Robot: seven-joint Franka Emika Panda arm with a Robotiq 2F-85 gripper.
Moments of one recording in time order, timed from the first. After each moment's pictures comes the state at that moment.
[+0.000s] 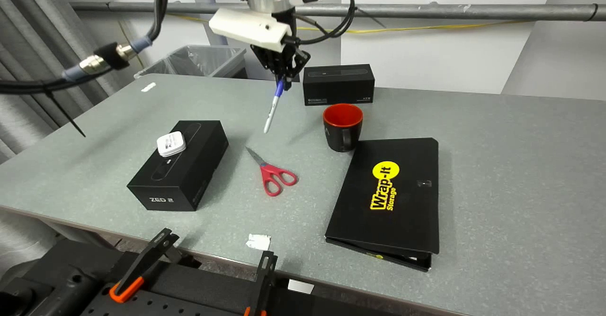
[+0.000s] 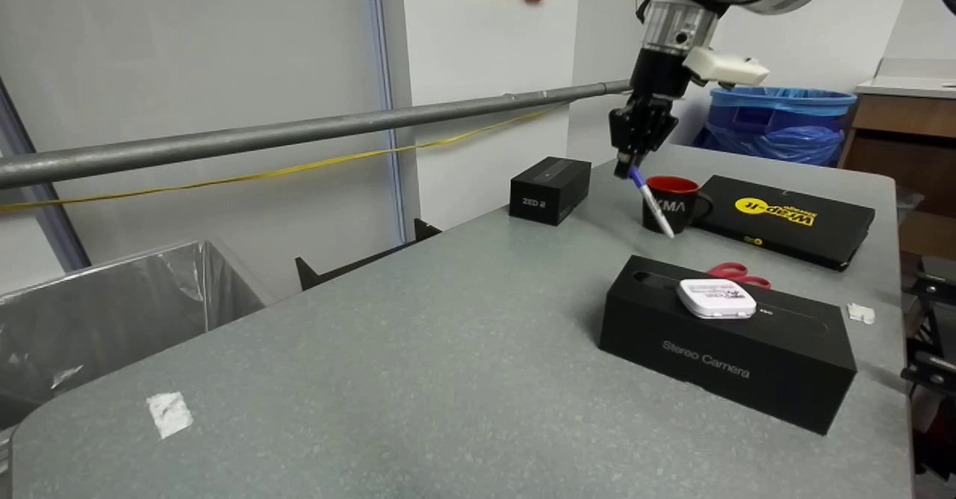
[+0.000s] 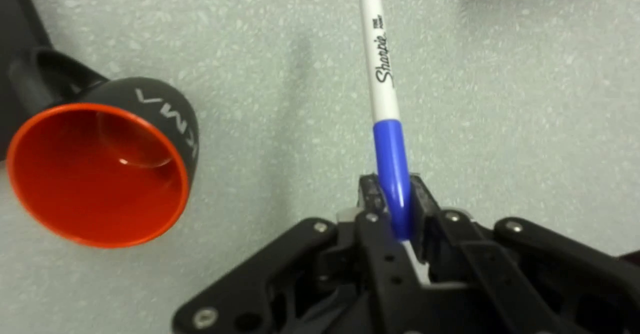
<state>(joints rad) -0.06 0.27 -0.01 -2.28 0.22 2.71 0.02</state>
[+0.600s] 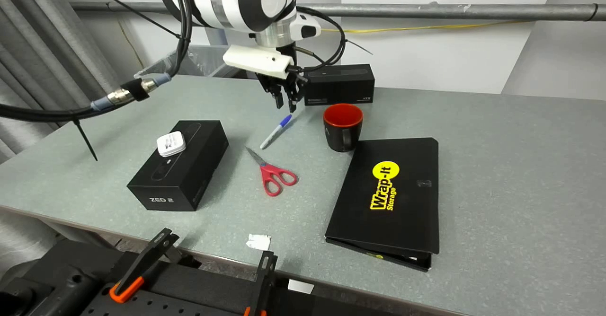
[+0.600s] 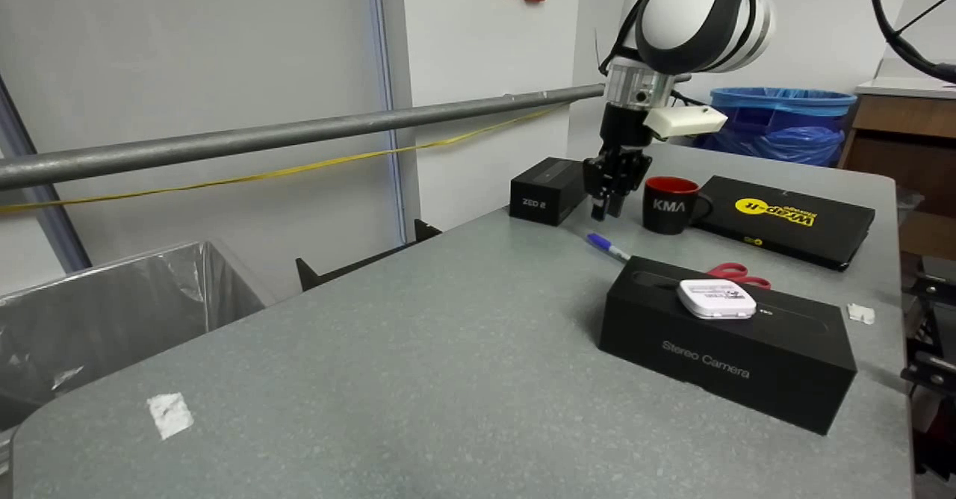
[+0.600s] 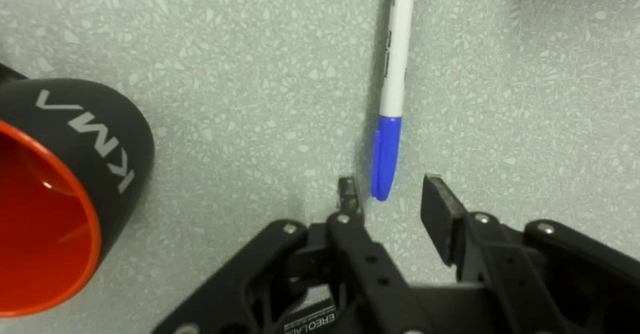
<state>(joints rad) -0.02 0.49 -0.02 -2.13 0.13 2.71 0.08</state>
